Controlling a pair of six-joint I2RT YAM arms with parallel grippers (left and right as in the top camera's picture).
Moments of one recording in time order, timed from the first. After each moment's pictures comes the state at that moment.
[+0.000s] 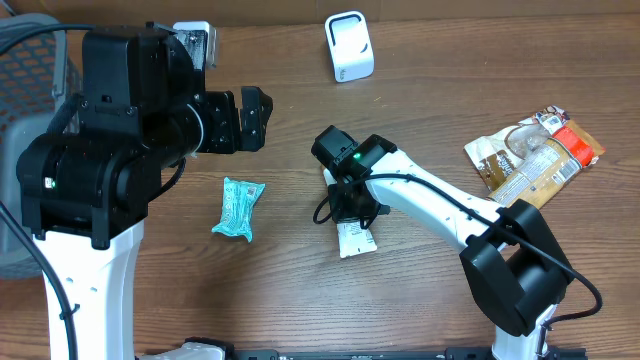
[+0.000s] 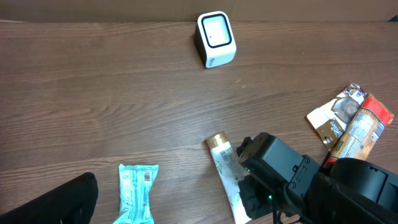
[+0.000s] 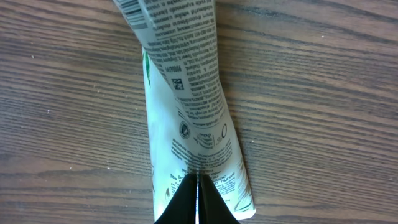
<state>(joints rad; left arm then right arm) -0.19 1.45 2.07 -1.41 0.12 -0.18 0.73 1.97 1.46 -1.01 -0.06 0.60</state>
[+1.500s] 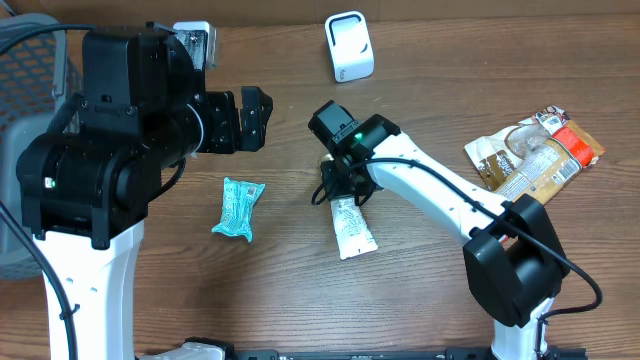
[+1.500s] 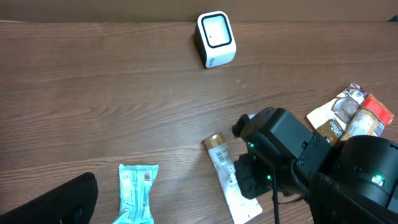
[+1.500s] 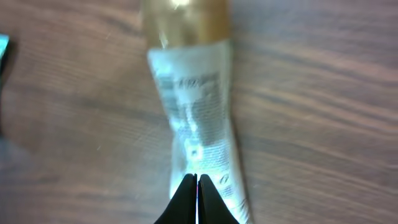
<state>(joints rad) -0.19 1.45 2.07 -1.41 0.12 -0.18 0.69 2.00 1.61 -0.99 -0.03 0.51</state>
